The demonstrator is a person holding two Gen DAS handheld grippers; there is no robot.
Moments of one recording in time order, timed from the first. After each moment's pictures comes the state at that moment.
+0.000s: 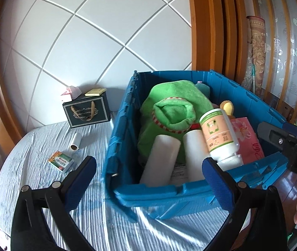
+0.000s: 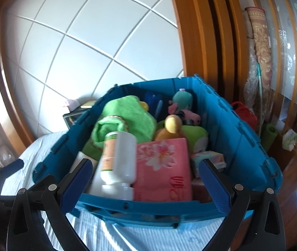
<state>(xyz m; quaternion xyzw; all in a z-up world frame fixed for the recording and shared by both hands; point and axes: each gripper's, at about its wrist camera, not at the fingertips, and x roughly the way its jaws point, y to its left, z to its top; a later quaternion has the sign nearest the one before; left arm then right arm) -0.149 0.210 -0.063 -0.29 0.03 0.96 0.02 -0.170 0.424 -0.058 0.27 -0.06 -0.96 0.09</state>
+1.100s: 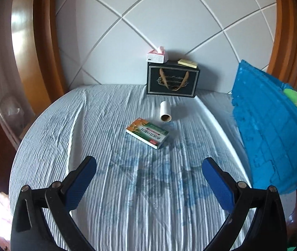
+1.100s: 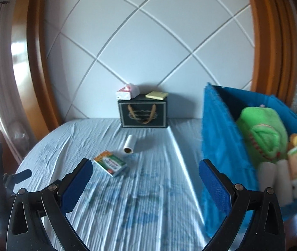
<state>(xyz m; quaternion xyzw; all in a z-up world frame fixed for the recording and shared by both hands) -0.174 -0.173 -0.135 -0.36 -0.06 0.93 -0.10 -0.188 0.057 -0.060 0.27 0.02 -0.95 0.17</state>
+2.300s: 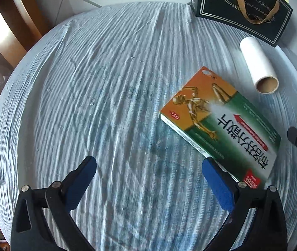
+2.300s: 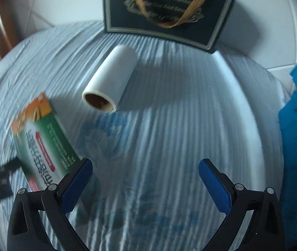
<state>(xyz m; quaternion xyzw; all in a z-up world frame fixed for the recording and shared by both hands) -0.453 -0.293 -0.372 -0.56 -0.07 0.81 -0.15 -0.500 -0.100 -0.348 0.52 0.16 -0.83 0.16</state>
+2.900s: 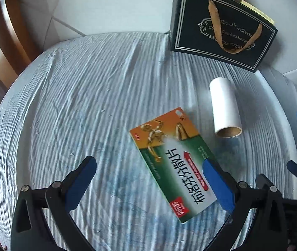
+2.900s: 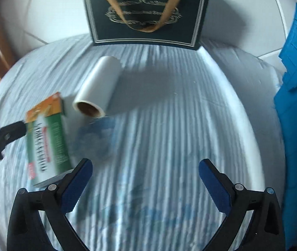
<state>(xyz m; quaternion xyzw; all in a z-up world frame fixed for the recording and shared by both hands) -0.488 -0.251 -0.318 -0.52 -0.08 0.84 -0.11 -0.501 -0.051 -0.336 0.51 0.09 -0.85 0.14</state>
